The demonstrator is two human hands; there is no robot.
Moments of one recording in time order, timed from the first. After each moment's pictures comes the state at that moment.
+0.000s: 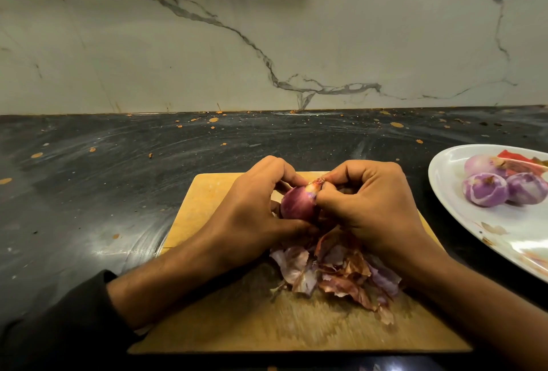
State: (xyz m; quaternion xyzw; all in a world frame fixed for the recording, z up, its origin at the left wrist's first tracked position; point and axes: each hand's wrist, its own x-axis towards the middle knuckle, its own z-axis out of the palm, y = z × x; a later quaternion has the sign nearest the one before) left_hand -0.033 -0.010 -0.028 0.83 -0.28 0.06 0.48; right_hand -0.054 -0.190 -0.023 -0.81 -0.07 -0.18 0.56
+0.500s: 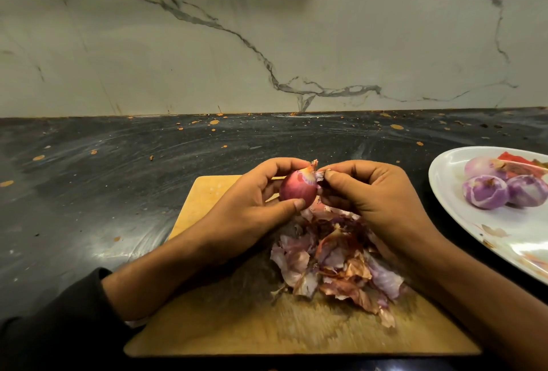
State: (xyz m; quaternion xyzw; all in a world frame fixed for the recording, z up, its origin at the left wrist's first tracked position) left_hand -0.032 -0.006 -0.021 0.72 -0.26 -0.09 0.64; right_hand -0.047 -0.197 -0.021 -0.69 -0.03 -0.08 0.72
